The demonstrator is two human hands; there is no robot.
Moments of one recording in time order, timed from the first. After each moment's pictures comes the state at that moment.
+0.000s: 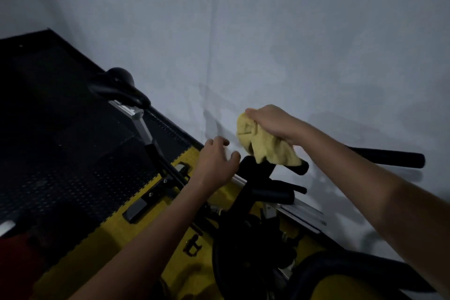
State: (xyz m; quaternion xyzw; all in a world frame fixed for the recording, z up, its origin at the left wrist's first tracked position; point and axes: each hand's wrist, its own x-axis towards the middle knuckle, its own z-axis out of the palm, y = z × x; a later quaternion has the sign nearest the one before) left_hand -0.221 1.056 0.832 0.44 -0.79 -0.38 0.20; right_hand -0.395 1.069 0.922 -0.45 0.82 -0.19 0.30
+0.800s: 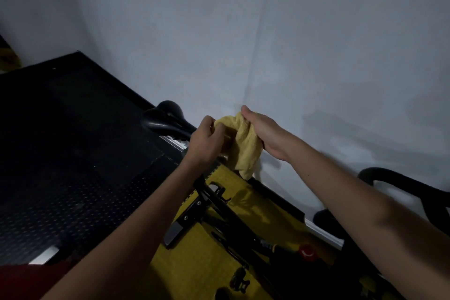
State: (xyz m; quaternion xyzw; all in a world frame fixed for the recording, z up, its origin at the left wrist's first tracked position) left_hand -0.113 0.843 0.886 0.44 -0.69 -0.49 0.31; right_hand -0.272 0.886 0.913 -0.34 0.71 -0.40 0.47
